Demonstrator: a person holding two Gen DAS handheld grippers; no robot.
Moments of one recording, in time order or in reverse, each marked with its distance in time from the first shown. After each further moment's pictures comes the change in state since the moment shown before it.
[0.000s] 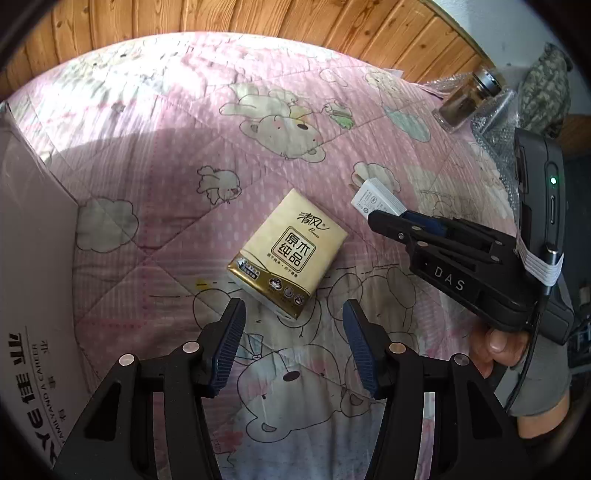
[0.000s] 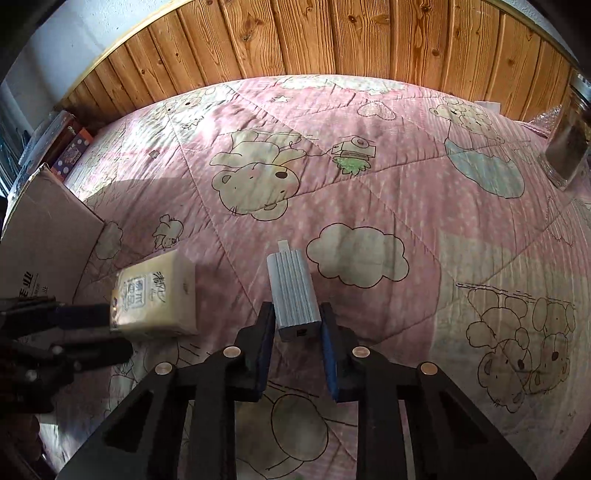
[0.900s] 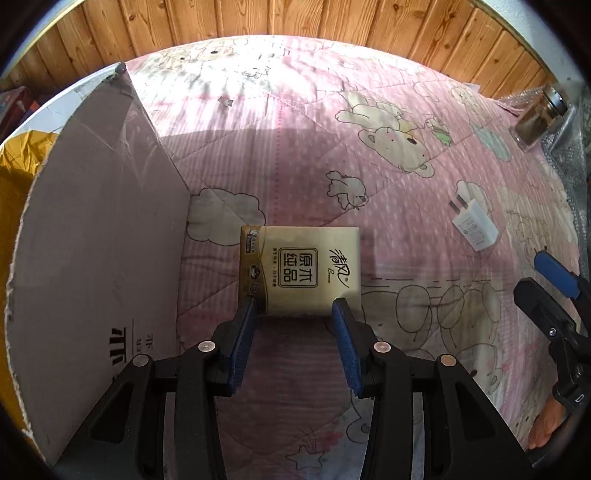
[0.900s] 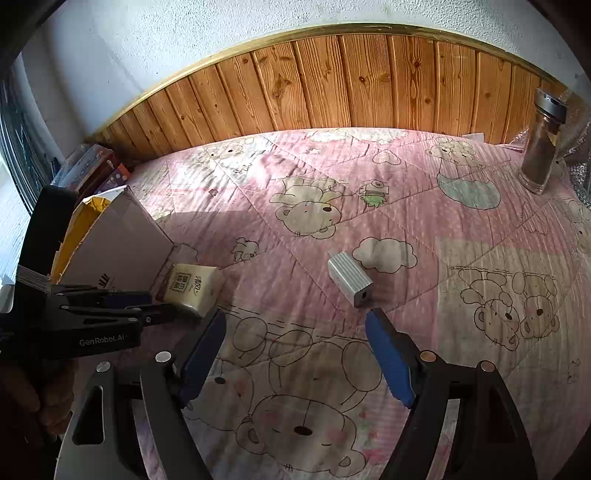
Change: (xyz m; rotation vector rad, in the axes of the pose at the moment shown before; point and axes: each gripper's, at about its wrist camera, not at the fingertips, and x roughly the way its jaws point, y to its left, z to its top) left arm -0.001 0.053 -0.005 -0.123 -0.005 0.239; right arm -0.067 0.033 -0.033 0.016 -0.172 0.030
